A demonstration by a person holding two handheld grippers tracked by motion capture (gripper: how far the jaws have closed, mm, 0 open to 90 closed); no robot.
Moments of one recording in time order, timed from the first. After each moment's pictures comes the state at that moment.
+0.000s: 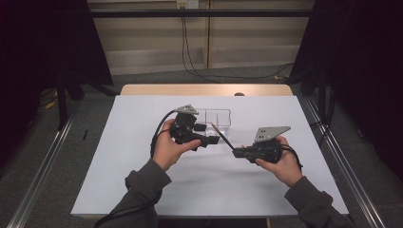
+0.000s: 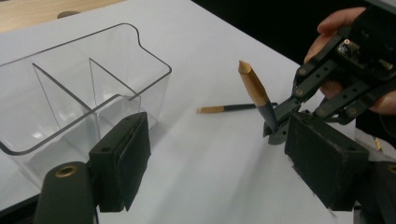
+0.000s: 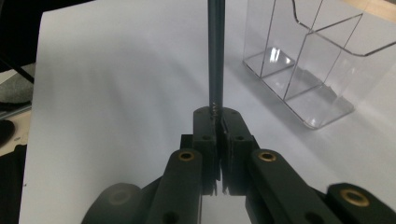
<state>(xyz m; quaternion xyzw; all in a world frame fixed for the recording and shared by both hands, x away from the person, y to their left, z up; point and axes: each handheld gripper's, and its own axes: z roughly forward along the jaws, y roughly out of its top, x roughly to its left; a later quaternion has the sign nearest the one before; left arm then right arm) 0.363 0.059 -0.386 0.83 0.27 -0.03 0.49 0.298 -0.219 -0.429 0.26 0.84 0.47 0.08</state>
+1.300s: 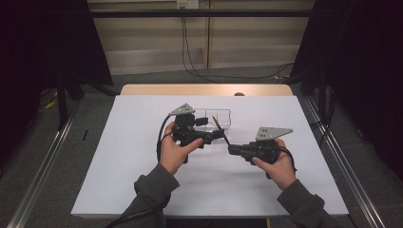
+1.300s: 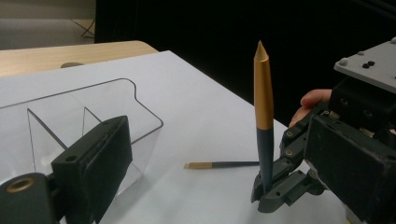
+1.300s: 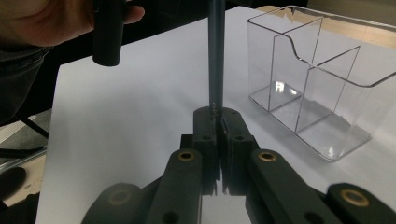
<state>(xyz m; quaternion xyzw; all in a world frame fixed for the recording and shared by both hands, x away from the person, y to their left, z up) 0.360 0.054 -0.394 0.75 0.30 -0.02 0.59 0.297 -0.212 -0.434 0.28 0.79 0.55 0.08</state>
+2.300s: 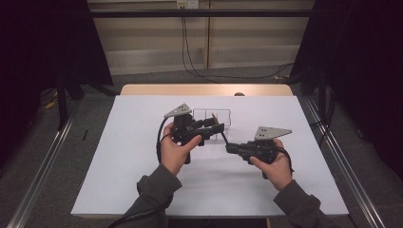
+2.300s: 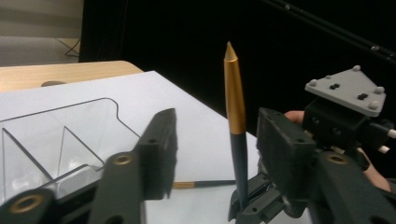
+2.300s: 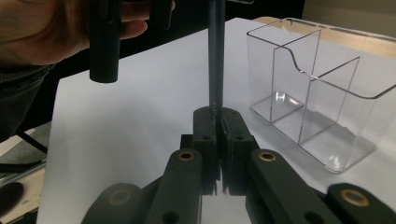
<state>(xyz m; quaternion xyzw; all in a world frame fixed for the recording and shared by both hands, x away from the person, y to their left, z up) 0.356 0.056 -0.394 0.71 0.29 -0.04 0.64 0.297 -0.206 -0.434 0.29 0.77 0.56 0.08</state>
